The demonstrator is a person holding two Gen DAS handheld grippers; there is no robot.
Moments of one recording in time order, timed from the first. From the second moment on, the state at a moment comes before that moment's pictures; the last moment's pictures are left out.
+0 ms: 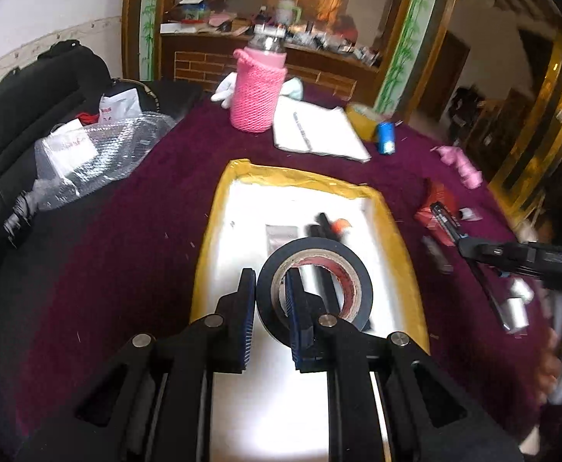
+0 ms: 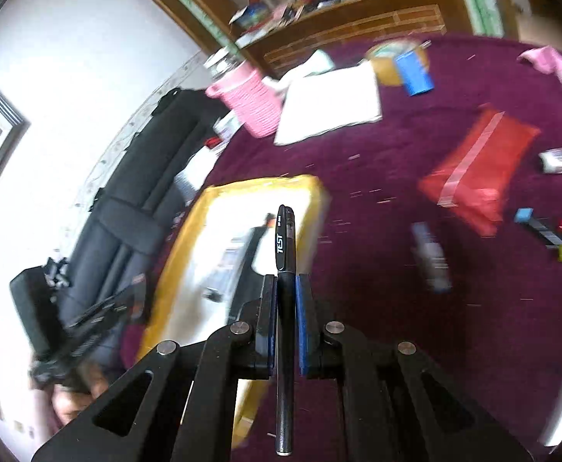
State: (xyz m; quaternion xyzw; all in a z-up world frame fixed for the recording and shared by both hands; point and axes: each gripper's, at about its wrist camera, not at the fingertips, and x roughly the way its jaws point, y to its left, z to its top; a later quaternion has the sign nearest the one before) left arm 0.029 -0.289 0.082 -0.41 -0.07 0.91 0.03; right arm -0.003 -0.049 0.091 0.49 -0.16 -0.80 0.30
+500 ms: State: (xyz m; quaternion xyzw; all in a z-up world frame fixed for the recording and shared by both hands) left arm -0.030 -0.284 0.049 -0.46 0.01 0.89 -0.03; right arm -0.069 -0.153 0.036 0.57 -0.19 -0.75 0.28
